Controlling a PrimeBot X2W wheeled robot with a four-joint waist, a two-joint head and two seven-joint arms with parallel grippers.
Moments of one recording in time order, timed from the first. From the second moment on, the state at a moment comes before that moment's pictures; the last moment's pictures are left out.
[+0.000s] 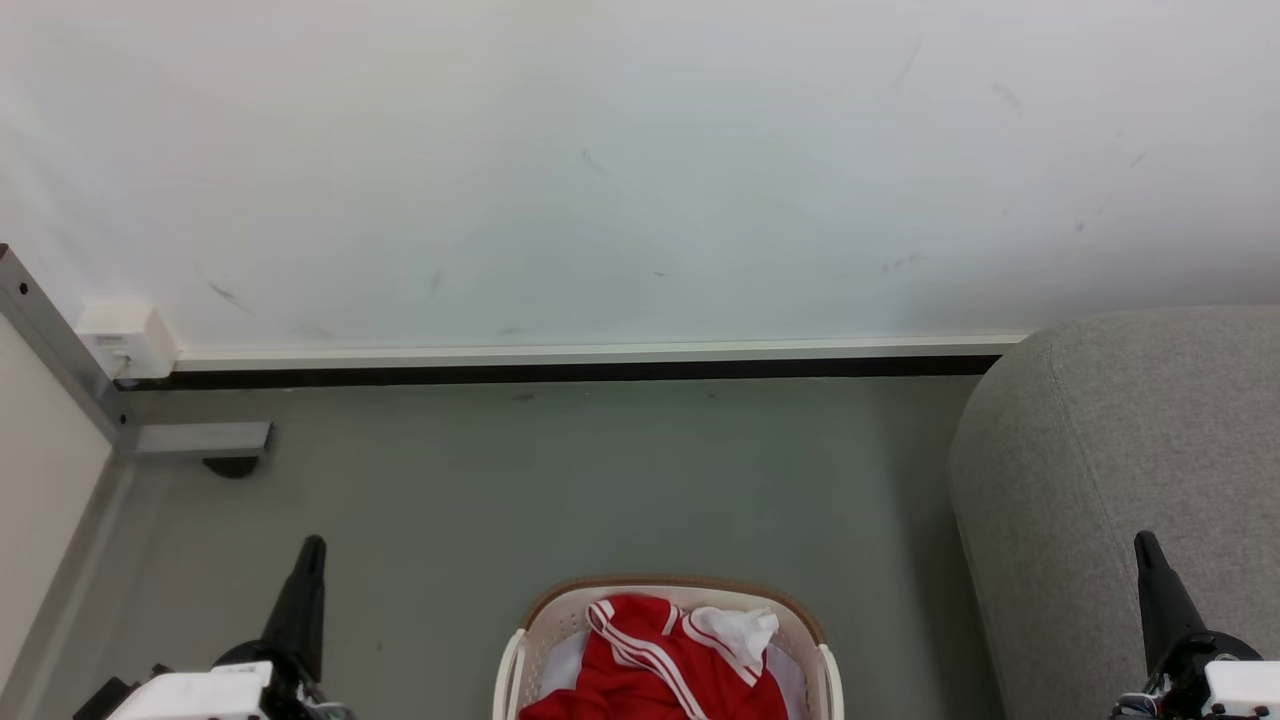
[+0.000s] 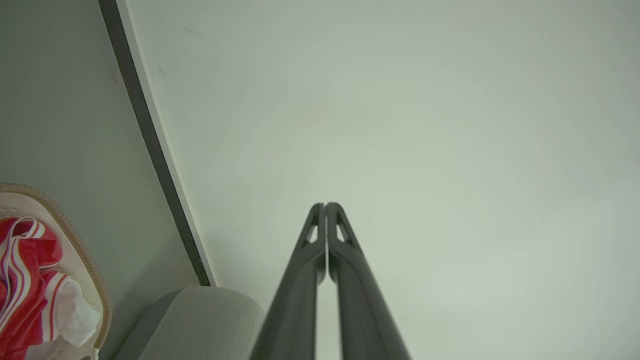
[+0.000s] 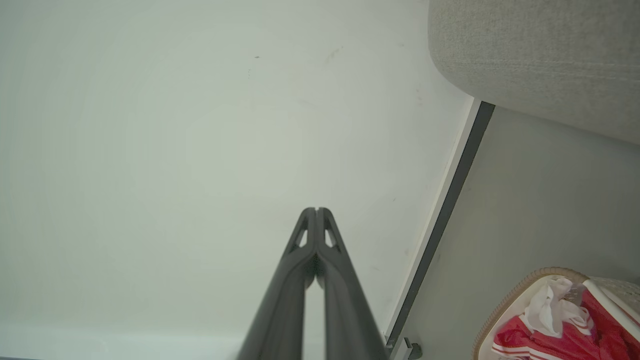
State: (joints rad) left arm -0.11 0.05 0.11 0.25 -1.61 -0.13 0.11; right arm -0.10 -0.05 -0.11 0.25 1.61 0.13 0.11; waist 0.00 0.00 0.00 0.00
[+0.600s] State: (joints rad) left arm -0.08 0.04 0.08 0.27 -1.57 -0.13 0.06; right arm -0.08 -0.04 -0.09 0.26 1.53 0.13 0.07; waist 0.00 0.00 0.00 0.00
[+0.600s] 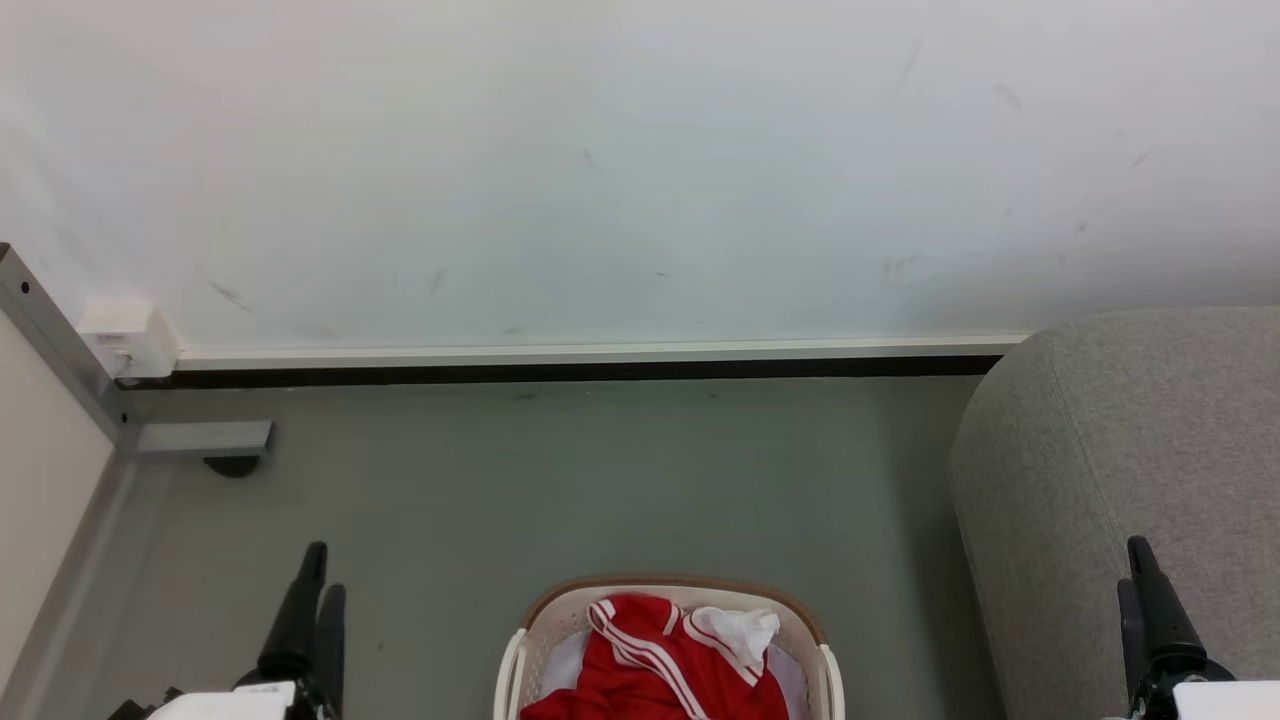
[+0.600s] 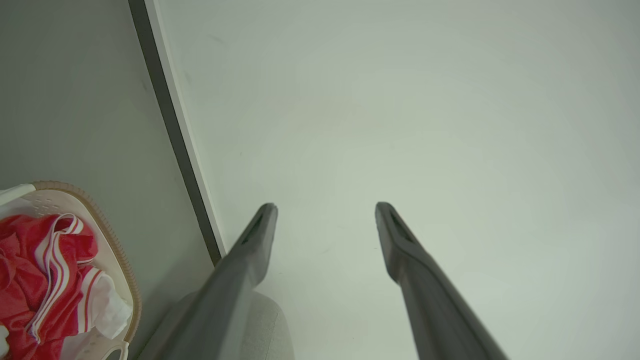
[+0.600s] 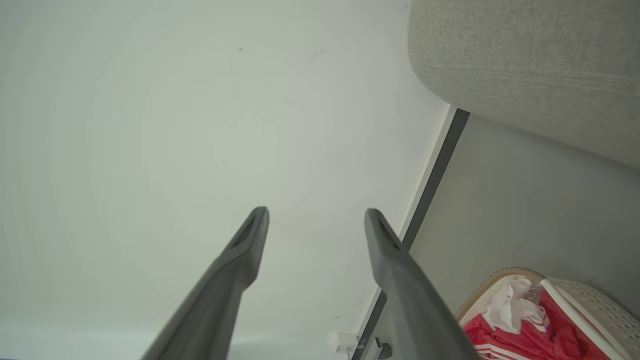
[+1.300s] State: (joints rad) left arm -0.07 0.04 0.03 0.22 -1.20 -0.07 -0.02; right arm -0.06 -0.04 -0.05 0.18 1.03 0.13 -0.02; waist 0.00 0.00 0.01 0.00
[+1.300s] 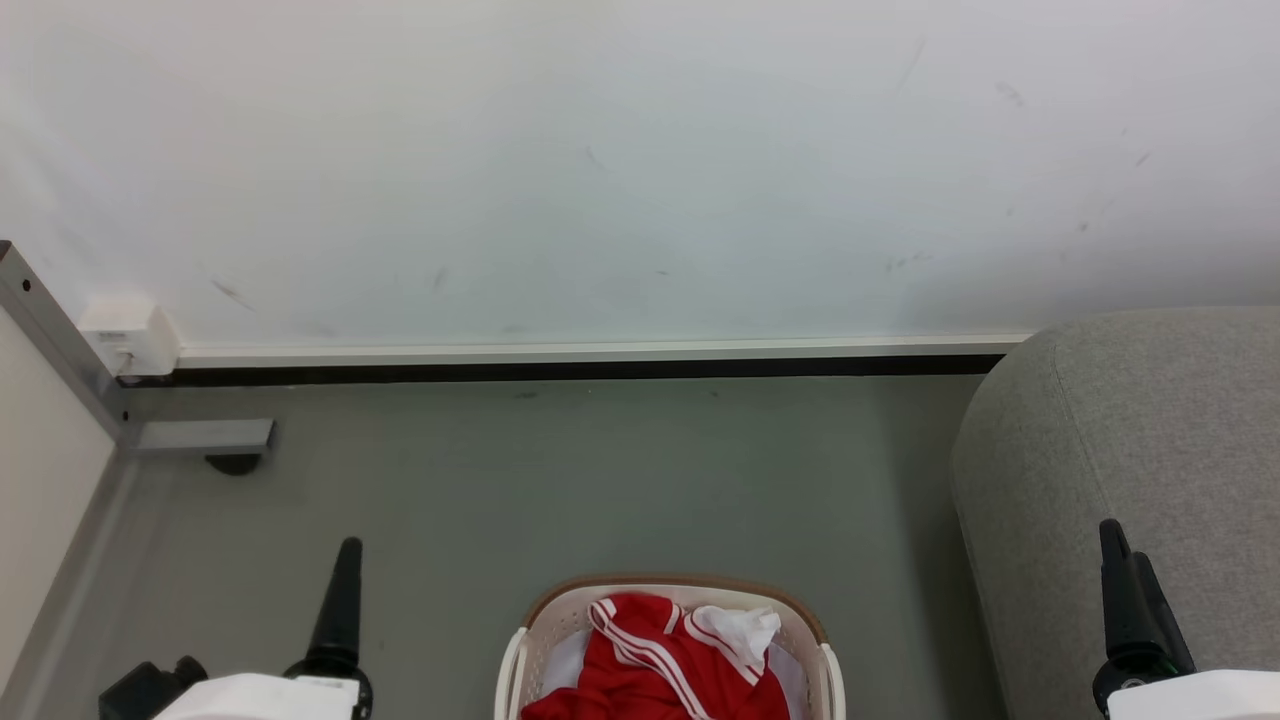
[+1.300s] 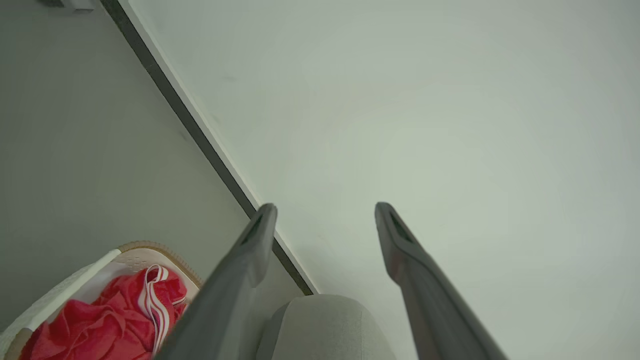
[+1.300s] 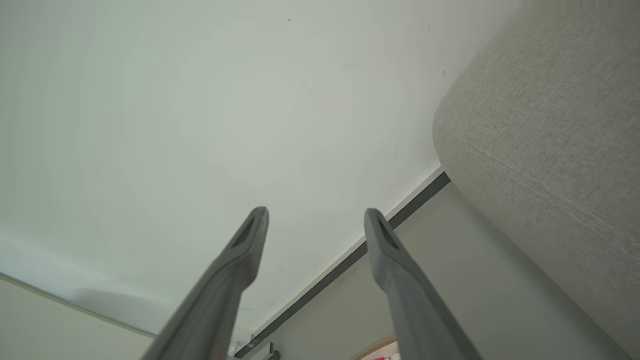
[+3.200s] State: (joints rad) left arm -0.02 0.07 -0.06 0.15 -0.32 -0.03 -0.19; right arm -0.02 -0.04 -0.03 0.14 0.32 0.13 -0.19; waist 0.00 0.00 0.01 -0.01
